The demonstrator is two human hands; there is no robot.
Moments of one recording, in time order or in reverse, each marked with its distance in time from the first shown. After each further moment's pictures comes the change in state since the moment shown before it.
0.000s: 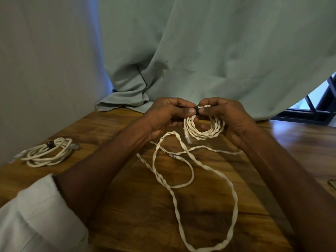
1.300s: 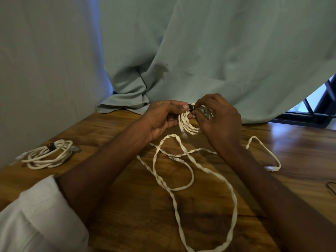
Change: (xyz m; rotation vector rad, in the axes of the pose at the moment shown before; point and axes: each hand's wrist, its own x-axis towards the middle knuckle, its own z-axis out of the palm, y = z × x) left_hand 0.004 0.000 -0.006 -0.182 0.098 -0.031; right_hand 0.002 0.032 0.014 -1.018 0.381 -0.834
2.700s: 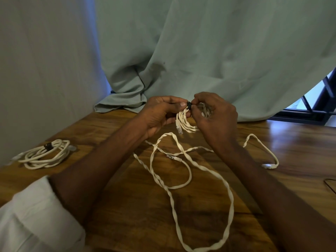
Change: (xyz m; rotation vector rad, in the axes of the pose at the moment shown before) left_hand -0.001 0.004 0.002 0.138 -0.029 0.080; right_hand 0.000 -0.008 -0.004 0.128 0.047 0.034
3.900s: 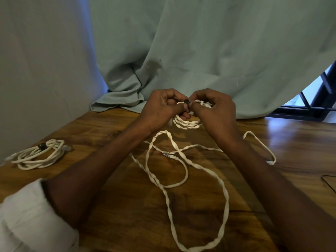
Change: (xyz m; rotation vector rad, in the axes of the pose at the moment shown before) left_hand 0.002 -0.009 0.007 0.426 -0.051 0.427; right_hand 0.010 -0.001 -0.010 0.289 -0.130 0.319
